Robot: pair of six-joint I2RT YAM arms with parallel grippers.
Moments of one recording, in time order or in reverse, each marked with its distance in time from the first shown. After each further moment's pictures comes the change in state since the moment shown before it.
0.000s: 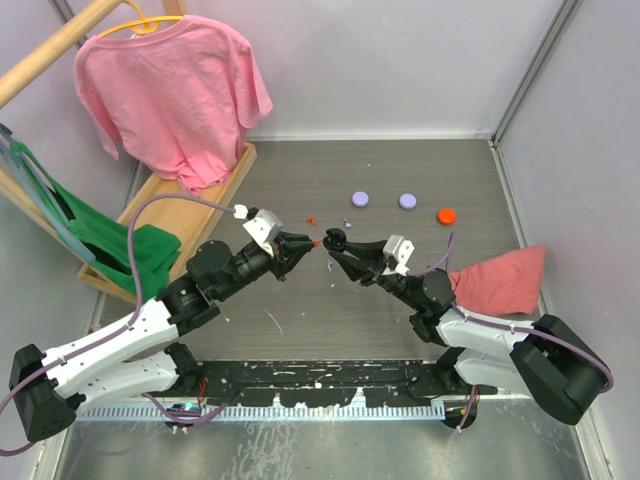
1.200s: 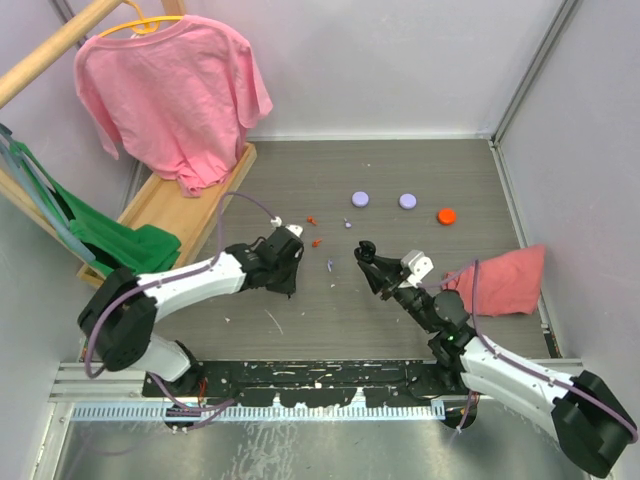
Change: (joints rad) left arm 0.089 0.622 0.212 -0.688 -0.108 -0.445; right arm 0.000 -0.425 -0.180 -0.406 0.285 -0.022
